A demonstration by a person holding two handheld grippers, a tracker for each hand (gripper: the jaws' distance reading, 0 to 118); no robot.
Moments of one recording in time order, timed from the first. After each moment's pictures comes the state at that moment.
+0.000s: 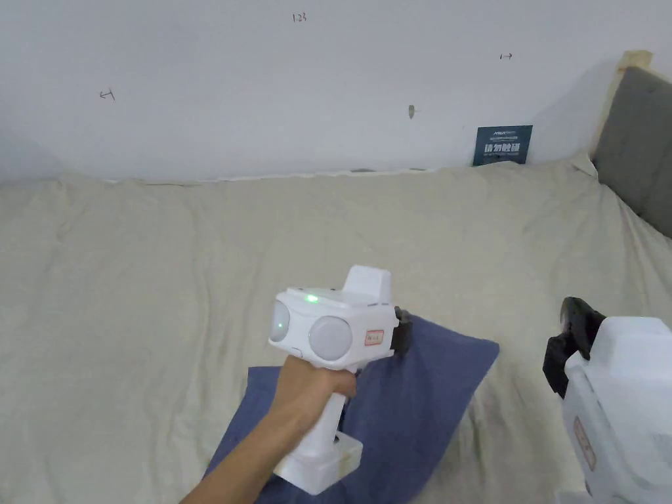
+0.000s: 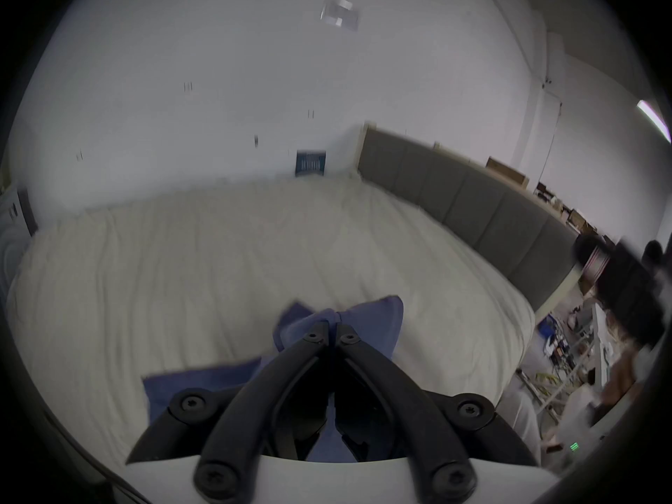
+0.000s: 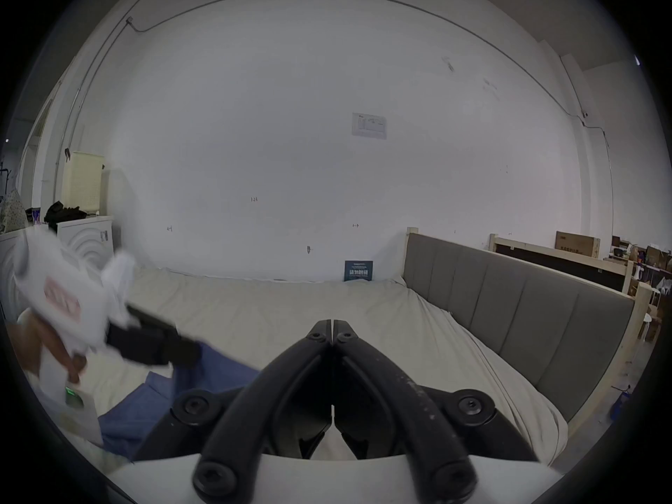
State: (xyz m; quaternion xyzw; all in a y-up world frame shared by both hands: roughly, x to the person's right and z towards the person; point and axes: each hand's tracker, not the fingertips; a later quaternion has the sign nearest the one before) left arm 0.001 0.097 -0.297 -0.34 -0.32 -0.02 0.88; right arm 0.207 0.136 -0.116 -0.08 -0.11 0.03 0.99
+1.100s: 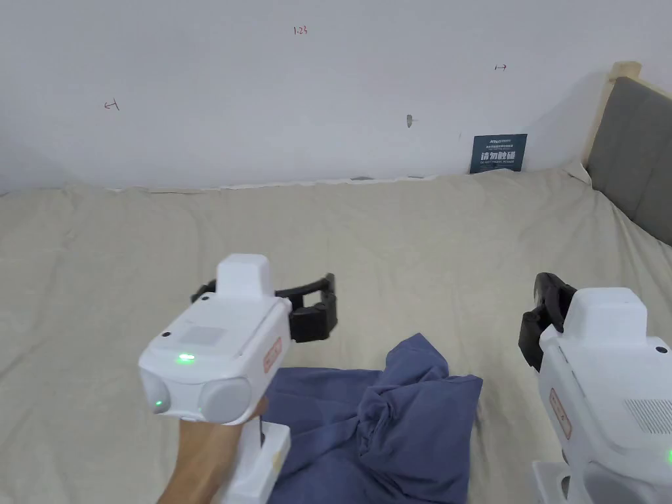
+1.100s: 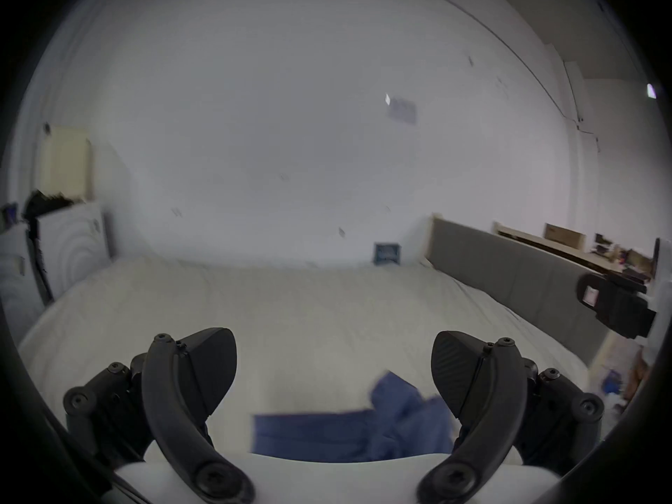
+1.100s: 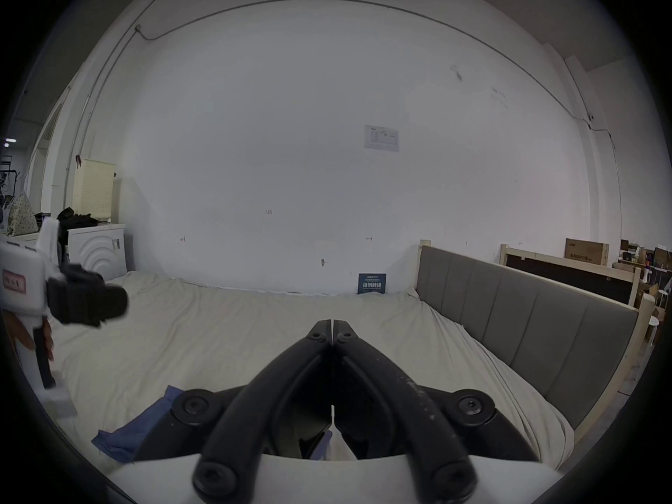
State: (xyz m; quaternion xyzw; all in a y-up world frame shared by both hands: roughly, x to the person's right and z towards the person) left arm -0.130 0.166 -0.215 -0.08 -0.13 0.01 0.99; right arm 0.176 0.163 -0.114 -0.05 -0.09 0.03 0.99
